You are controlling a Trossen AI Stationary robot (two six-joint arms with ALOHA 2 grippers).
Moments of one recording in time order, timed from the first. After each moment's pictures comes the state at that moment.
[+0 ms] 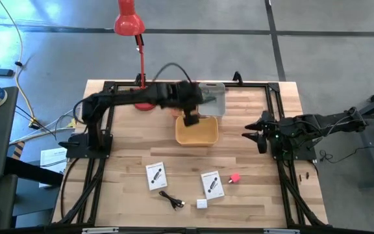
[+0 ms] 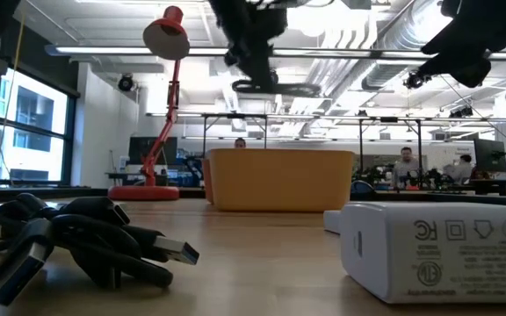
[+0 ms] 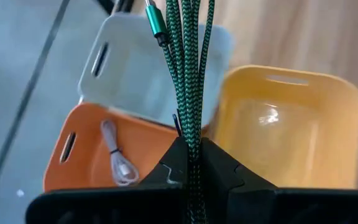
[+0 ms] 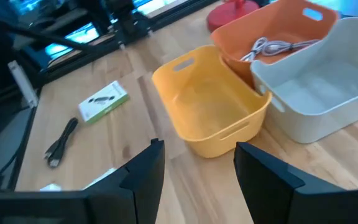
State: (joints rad) left arm 0.31 1.89 1.80 -0.89 -0.26 0.06; right arm 0.21 0.48 0.54 -0.55 0.36 0.56
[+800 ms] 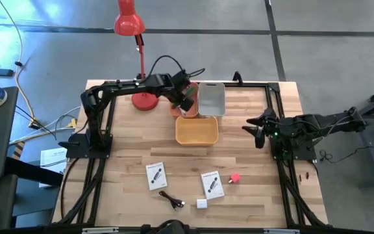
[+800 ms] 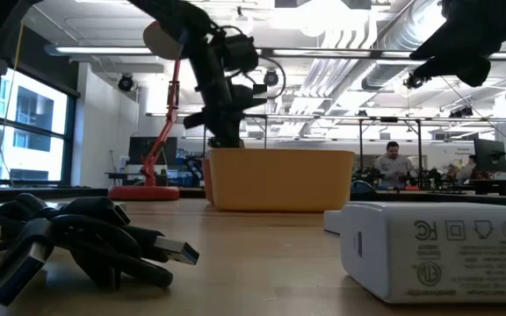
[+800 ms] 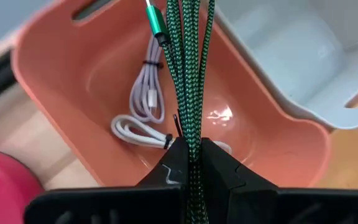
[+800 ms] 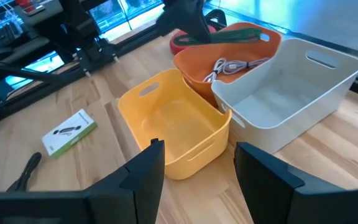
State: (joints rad) left arm 0.57 1.90 1.51 -0.73 -0.08 -0.41; right arm 0.21 0.48 0.54 -0.55 0.51 0.59
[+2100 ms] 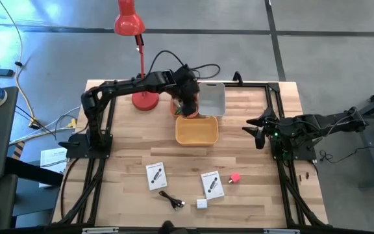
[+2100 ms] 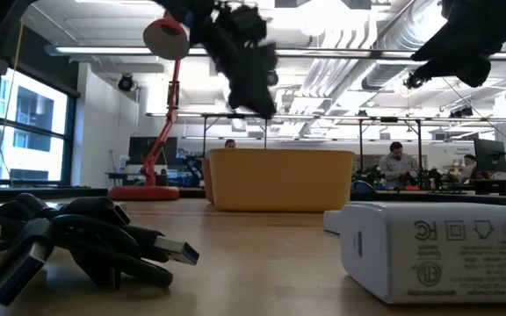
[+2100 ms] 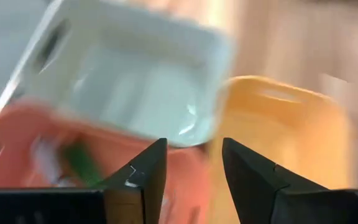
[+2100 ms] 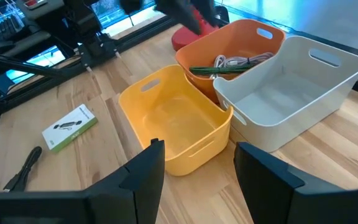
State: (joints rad) left arm 0.52 1.90 1.66 -0.67 0.23 0.14; right arm 0.21 0.48 0.54 -0.56 0.50 0.58
